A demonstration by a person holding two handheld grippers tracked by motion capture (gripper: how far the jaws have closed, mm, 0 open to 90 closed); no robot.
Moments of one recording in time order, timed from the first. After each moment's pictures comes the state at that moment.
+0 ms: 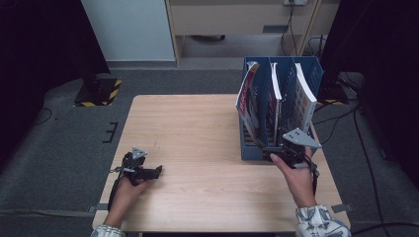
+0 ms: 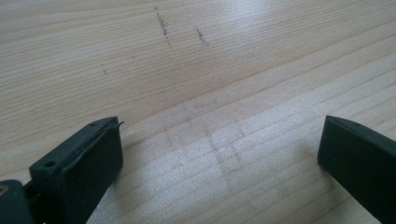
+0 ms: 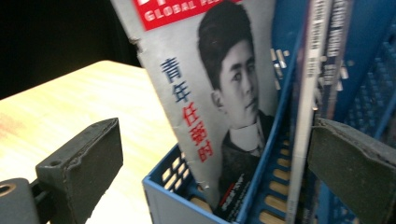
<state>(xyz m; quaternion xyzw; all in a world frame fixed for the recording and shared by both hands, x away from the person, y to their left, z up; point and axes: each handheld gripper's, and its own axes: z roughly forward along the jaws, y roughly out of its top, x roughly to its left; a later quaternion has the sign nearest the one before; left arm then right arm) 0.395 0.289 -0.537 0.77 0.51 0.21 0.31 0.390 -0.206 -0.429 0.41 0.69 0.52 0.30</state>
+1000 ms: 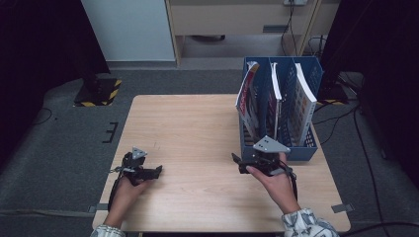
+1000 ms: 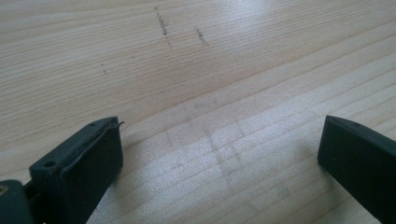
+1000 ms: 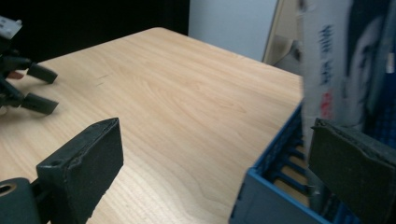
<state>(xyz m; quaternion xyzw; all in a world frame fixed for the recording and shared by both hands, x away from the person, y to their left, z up) 0.395 0.289 -0.537 0.77 0.51 0.21 0.31 0.378 -0.142 -0.444 0.34 0.76 0.50 0.25</state>
